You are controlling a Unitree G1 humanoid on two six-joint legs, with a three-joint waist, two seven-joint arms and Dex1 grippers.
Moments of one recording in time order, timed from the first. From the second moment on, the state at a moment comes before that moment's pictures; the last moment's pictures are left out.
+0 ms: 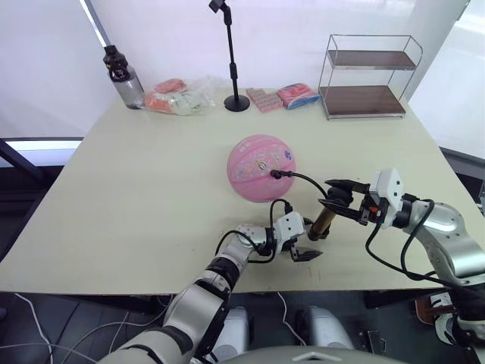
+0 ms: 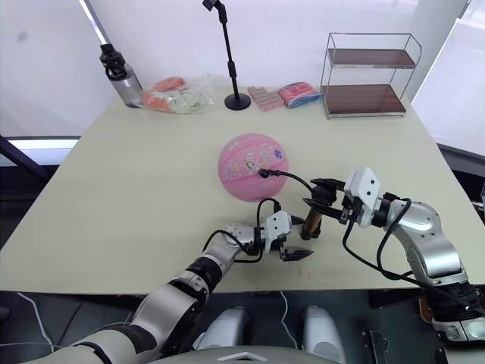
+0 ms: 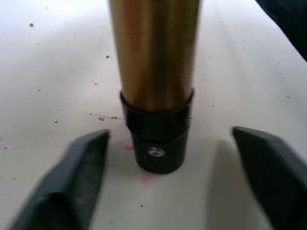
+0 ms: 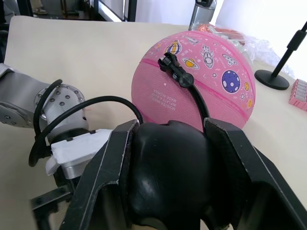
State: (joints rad) left arm -0.59 0.03 -0.31 1.04 0.11 -0.47 -0.95; right arm -0.20 -0.63 0.07 -0.13 0.42 0.10 0.95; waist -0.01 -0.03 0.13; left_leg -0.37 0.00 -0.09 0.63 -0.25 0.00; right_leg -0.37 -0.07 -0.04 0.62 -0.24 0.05
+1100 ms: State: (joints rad) left arm -0.15 0.68 0.00 -0.15 -0.51 0.15 -1.31; right arm -0.22 -0.64 0.06 -0.19 0.41 0.11 0.93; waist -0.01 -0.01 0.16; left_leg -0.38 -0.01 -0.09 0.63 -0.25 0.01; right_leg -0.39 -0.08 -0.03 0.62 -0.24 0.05
